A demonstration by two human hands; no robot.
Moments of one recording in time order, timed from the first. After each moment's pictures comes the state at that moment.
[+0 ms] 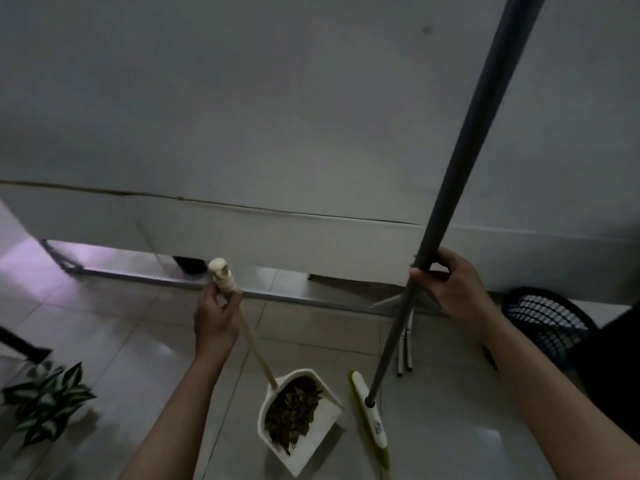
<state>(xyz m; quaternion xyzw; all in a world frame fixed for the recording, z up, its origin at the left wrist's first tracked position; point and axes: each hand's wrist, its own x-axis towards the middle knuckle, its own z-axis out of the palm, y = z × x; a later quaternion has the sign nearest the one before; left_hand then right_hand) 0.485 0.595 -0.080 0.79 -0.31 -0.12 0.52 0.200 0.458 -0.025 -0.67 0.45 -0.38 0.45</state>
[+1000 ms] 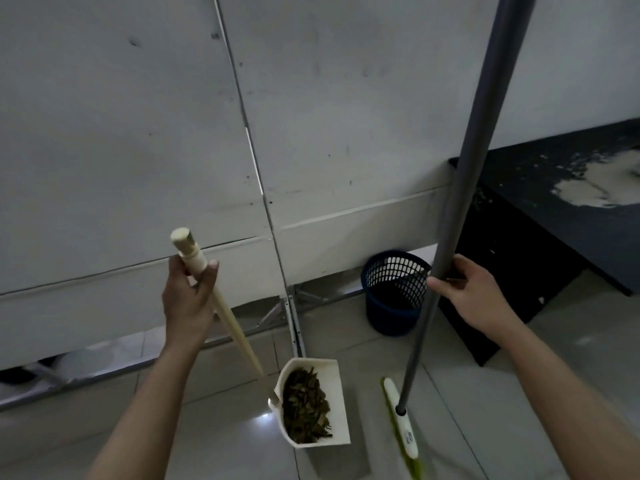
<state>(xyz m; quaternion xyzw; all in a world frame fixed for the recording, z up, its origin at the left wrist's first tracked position) 0.202 0.393 -0.030 0.68 -0.52 -0.16 0.50 -0.157 0.406 -0.043 -0.57 0.63 -0.42 0.31</state>
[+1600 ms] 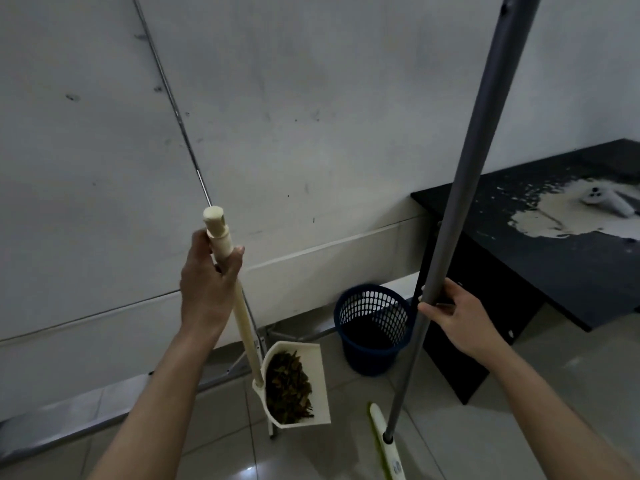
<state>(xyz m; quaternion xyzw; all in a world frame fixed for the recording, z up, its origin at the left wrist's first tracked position) 0.077 0.323 0.021 0.60 -0.61 -0.09 0.50 -0.241 0.370 -0.044 -0.55 0.63 -0.44 0.31</state>
